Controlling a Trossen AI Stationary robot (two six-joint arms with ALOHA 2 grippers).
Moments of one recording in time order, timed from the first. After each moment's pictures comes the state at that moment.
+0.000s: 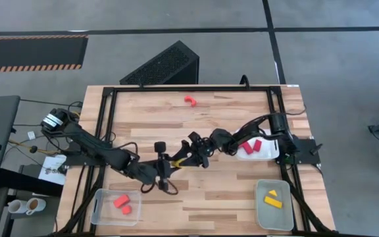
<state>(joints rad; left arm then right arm) -0.46 1.46 0.87 -0.02 -0.69 -0.02 0.03 2.11 0.92 1.50 -0.54 0.85</state>
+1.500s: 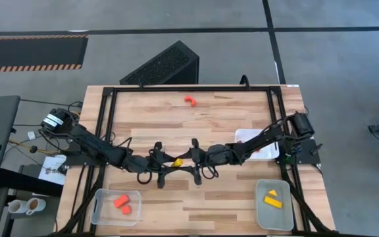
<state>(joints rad) -0.42 1.47 0.54 0.61 -0.49 -0.36 0.21 1.85 0.93 0.78 0.16 0.10</state>
